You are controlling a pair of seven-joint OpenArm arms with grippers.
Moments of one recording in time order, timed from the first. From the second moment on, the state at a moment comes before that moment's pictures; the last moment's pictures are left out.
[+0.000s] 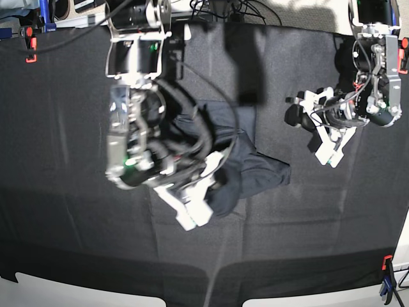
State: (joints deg) left arm 3.0 -15.7 -4.4 94.8 -37.4 -22.4 66.1; right arm 14.9 -9.0 1.1 87.0 20.2 37.9 -68.4
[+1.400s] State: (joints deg) left arm 3.0 -15.6 -4.4 94.8 -18.1 -15.0 63.8; right arm 0.0 2.1 -19.0 98.9 21.3 39.5 -68.8
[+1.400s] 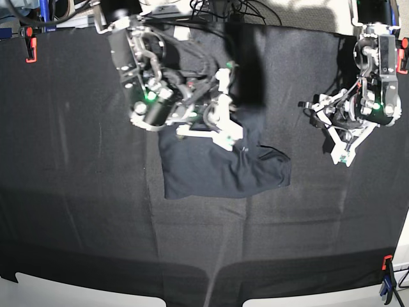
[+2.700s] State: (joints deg) left arm 1.2 -16.1 21.4 112.4 -27.0 -20.4 50.7; right arm 31.1 -3.3 3.4 68.3 8.1 36.0 -47.5
